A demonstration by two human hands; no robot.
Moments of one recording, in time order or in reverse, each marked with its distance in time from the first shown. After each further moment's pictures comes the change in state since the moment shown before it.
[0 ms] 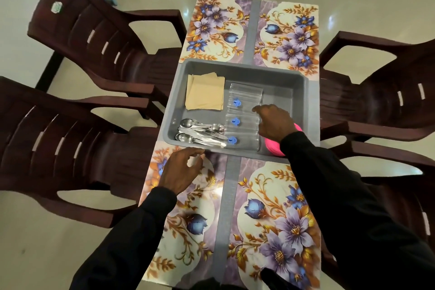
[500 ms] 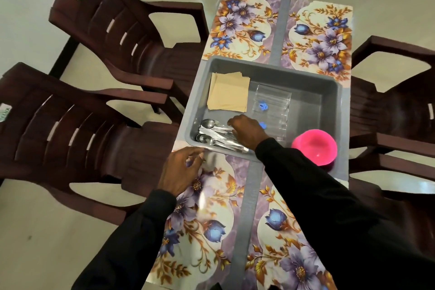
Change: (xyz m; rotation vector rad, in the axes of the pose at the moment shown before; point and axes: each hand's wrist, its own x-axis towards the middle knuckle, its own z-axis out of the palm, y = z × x) left_hand 0.009 -0.049 -0.044 -0.038 0.112 -0.021; right_hand 0.073 -0.117 0.077 -0.036 -0.124 -0.226
